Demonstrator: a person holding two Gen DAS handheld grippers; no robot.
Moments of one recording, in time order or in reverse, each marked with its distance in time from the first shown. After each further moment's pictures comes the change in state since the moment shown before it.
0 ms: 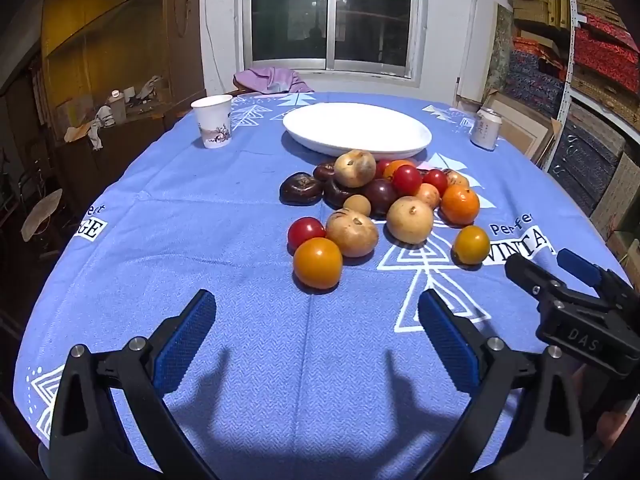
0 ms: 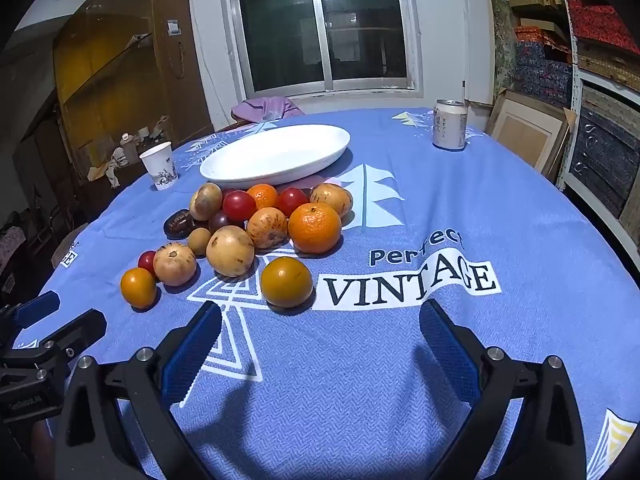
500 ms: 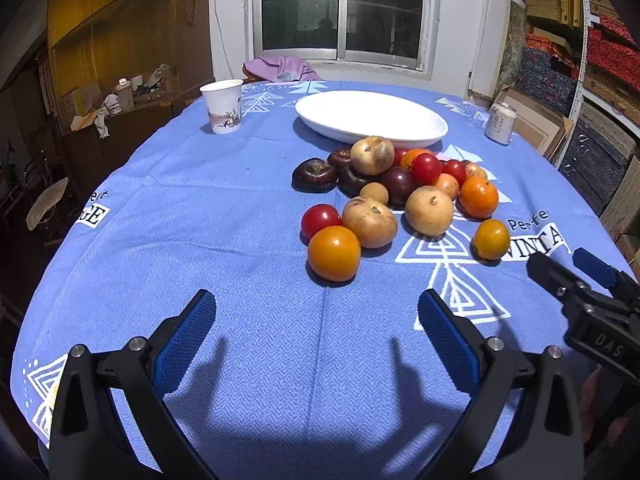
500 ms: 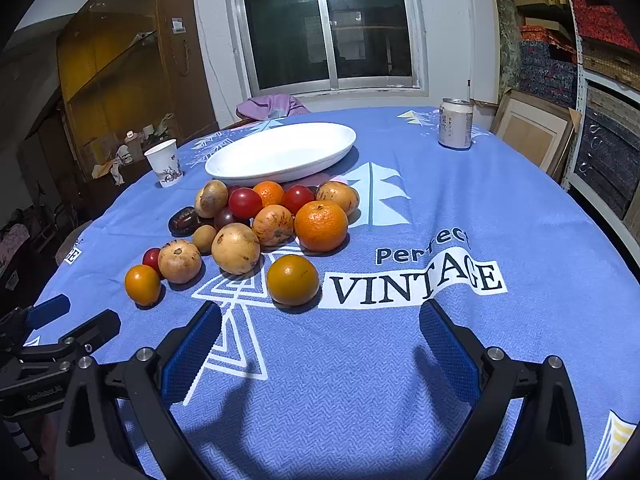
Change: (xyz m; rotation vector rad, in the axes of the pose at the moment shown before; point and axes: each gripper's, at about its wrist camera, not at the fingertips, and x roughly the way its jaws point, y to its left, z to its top) left arm 0.014 0.004 -0.003 -0.016 0.029 0.037; right arm 0.010 0.004 -0.001 0.002 0.002 0.015
